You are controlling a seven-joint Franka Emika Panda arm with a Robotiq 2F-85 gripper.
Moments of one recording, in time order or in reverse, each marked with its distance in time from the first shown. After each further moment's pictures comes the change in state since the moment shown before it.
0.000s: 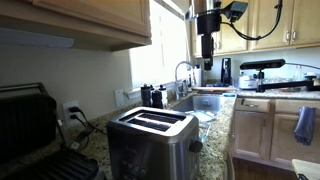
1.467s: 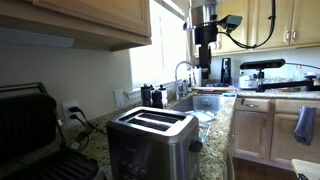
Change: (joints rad) arm 0.000 0.047 -0.016 -0.030 0.000 0.066 -0.014
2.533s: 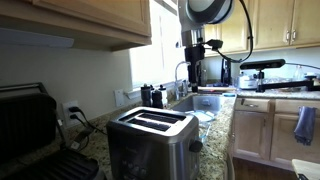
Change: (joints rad) arm -0.004 0.193 -0.043 0.065 0.002 0.107 -0.017
